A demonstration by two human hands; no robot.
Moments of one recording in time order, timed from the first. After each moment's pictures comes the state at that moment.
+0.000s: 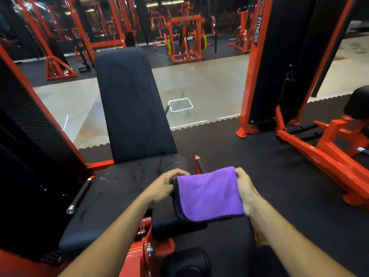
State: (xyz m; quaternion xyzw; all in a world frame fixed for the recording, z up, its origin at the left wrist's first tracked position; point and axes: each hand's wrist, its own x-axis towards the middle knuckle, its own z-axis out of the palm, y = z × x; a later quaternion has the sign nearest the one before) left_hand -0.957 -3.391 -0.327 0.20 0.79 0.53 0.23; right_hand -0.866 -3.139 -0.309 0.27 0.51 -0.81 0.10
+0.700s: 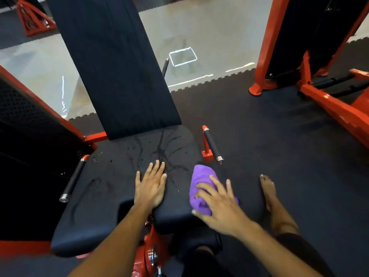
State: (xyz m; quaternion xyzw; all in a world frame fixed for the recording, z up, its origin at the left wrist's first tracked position) left_hand -1.017 -3.440 -0.474 0.08 0.99 0.10 0.12; right_hand -0.894 -3.196 -0.448 -0.12 0.96 -0.25 0.05
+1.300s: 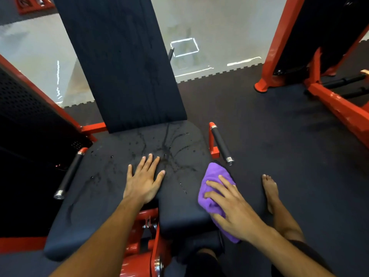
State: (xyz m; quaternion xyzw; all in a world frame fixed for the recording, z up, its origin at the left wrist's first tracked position) left_hand -1.048 -3.483 -0.479 0.09 0.98 0.06 0.14; right_hand -0.910 -3.190 -0.468 -0.17 0.94 -0.28 0.04
